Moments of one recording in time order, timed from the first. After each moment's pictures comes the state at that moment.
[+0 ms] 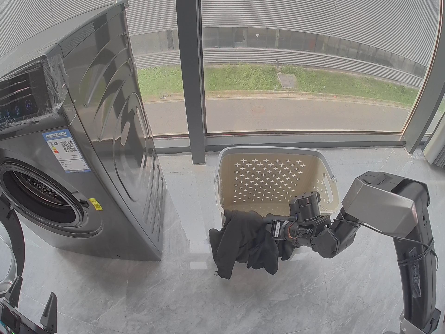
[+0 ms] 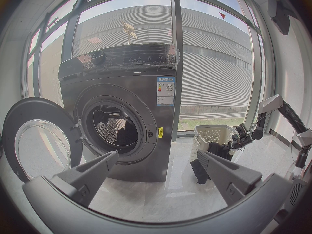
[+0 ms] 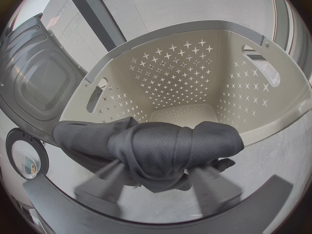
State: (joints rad) left arm 0.00 0.02 -0.02 -0.01 0.03 -0.02; right arm 0.43 2.49 -1.09 -0.79 -0.06 0.42
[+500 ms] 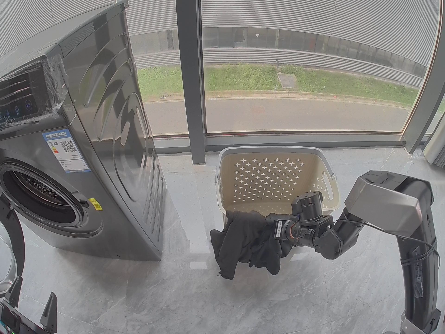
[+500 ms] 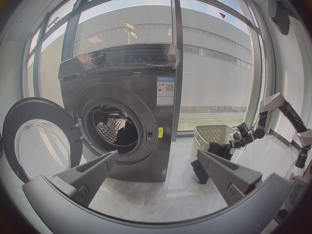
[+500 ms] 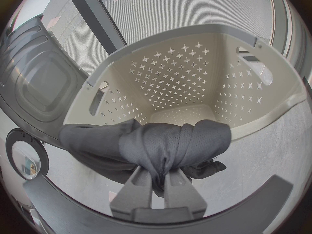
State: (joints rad) left arm 0.00 0.02 -0.02 -0.01 0.03 -0.02; right arm 0.43 2.46 -1.05 -0.81 -0.07 0.42
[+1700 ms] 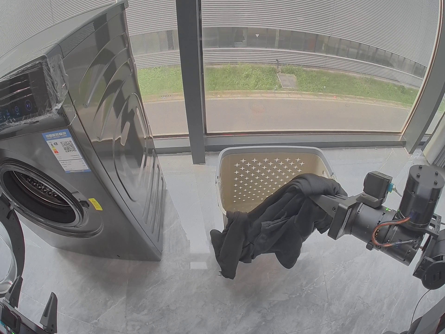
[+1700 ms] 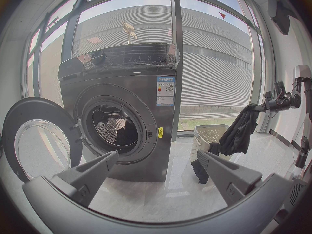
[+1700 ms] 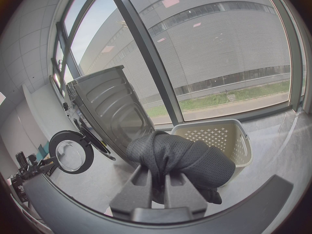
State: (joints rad) left arm 0.00 0.02 -0.02 0.00 0.03 -0.02; right arm 0.64 1.54 -0.43 -1.00 -0.07 0.27
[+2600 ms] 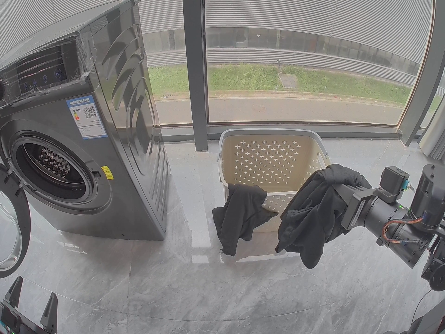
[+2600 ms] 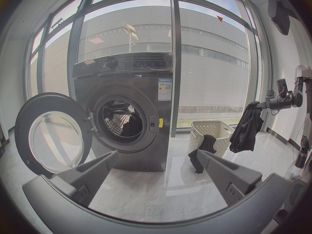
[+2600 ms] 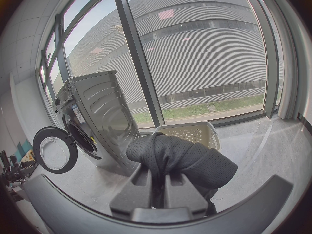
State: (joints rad) left arm 0.00 0.02 -0.02 0.00 0.02 -0.02; right arm 0.65 1.48 -0.41 -0.99 -0.31 0.21
